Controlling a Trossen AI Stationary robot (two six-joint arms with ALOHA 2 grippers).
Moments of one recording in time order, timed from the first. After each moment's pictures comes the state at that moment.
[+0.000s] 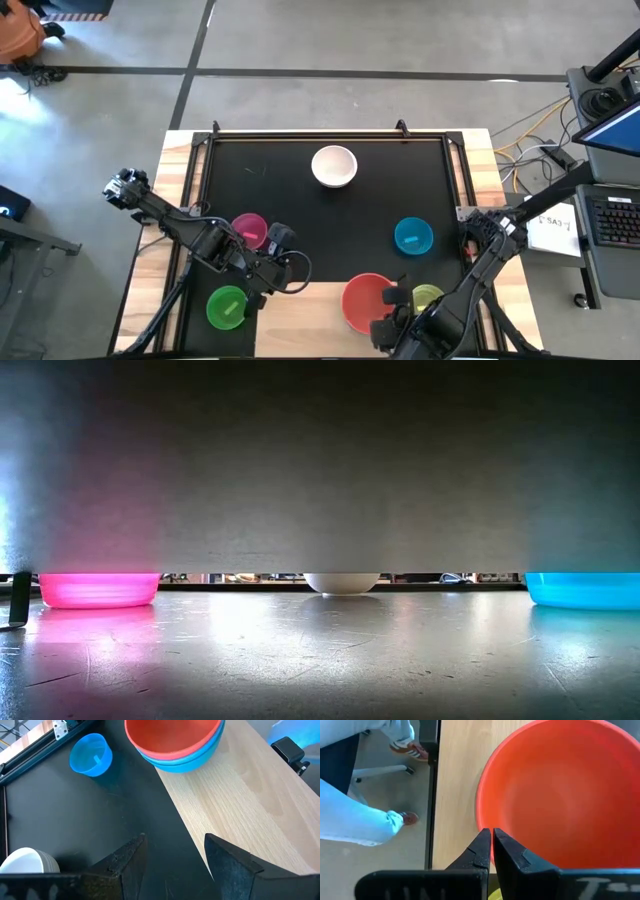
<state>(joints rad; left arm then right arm) -0.53 1.53 1.46 -0.83 -0.32 0.09 0.81 1.98 1.97 -1.25 0.21 0.71</state>
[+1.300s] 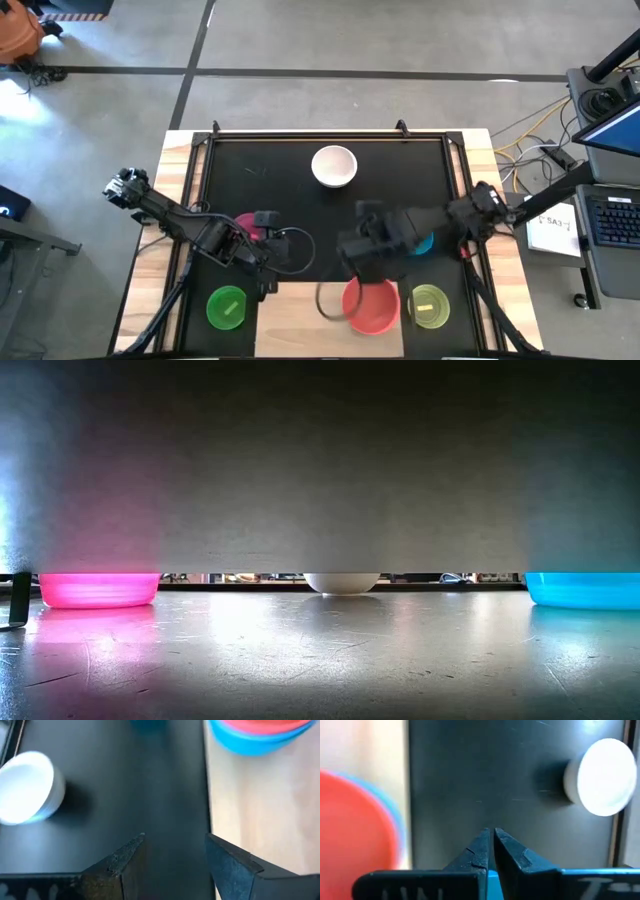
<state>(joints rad) -0.49 1.52 1.46 -0.99 -0.42 -0.37 0.35 1.94 2.10 -1.54 0.28 0.27</state>
